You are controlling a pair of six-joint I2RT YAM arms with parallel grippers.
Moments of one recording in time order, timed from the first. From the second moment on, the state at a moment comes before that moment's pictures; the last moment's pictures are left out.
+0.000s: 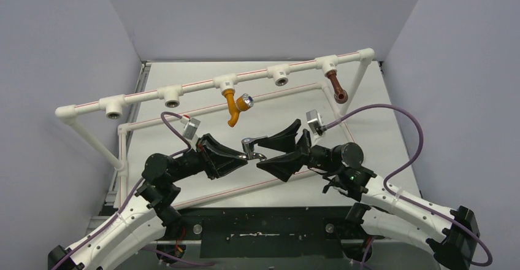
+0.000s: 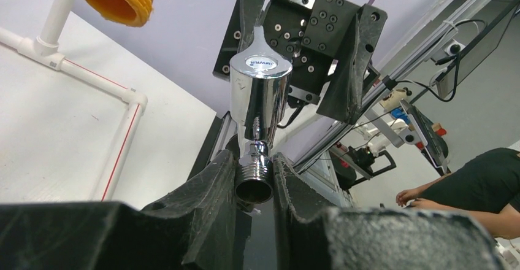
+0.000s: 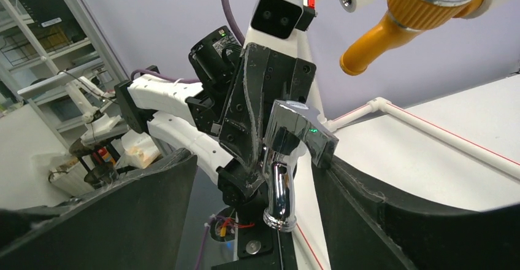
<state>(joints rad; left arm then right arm) -0.70 0.60 0.41 0.52 0.56 -0.94 0.92 0.86 0.55 0.70 -0.46 0.55</state>
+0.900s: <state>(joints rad) -0.70 0.58 0.41 0.51 0.62 -0.94 0.90 0.91 0.71 0.31 -0.63 0.48</state>
